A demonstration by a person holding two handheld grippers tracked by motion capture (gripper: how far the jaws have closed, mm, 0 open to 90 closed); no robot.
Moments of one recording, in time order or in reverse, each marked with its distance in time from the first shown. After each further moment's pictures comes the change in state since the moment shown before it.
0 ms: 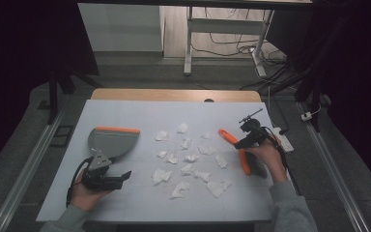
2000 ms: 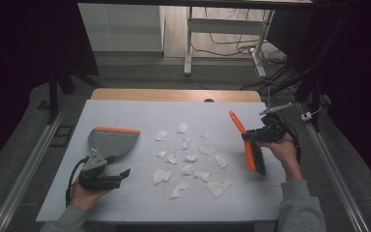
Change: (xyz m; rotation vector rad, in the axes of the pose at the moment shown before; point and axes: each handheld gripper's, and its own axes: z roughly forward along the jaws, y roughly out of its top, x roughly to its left) left arm 0.002 -0.002 -0.007 -0.081 -0.028 -0.036; right arm -0.032 -0.019 -0.054 -0.291 0.356 0.037
